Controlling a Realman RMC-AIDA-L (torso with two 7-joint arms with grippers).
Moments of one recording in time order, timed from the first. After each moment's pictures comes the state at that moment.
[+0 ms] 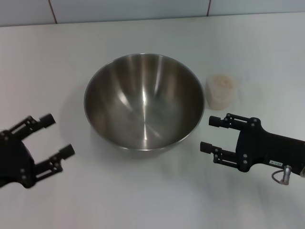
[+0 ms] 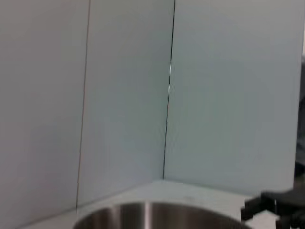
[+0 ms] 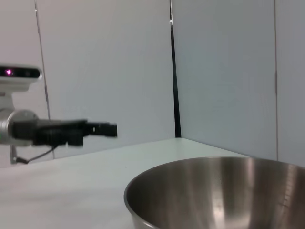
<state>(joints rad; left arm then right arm) -0.23 -2.00 0.72 0.38 1.66 1.78 -0.79 0.40 2.08 -0.43 -0.31 -2.06 -1.64 0.72</state>
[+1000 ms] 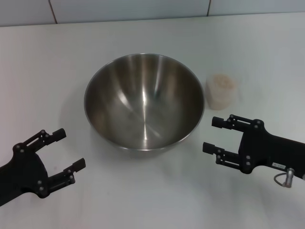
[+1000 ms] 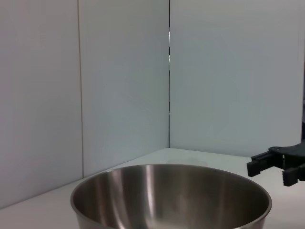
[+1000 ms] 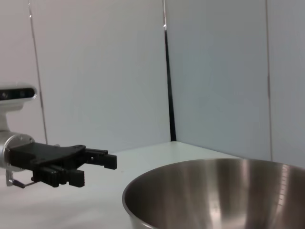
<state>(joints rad) -0.22 -2.02 0.72 0.33 1.71 1.69 -0.66 0.37 2.08 -0.41 -0.31 -2.05 -1.66 0.72</state>
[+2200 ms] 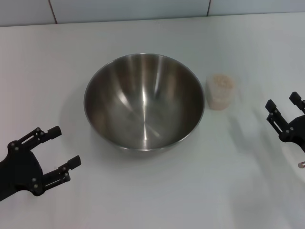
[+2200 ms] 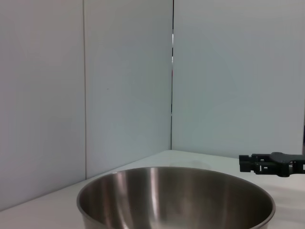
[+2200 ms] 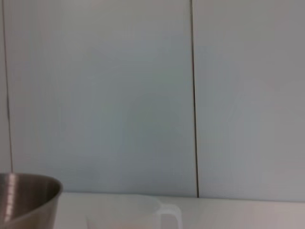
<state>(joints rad) -0.23 -2.01 0.72 0.34 1.70 1.70 -0.69 0.22 2.08 0.01 0.07 -1.75 -1.40 0.24</state>
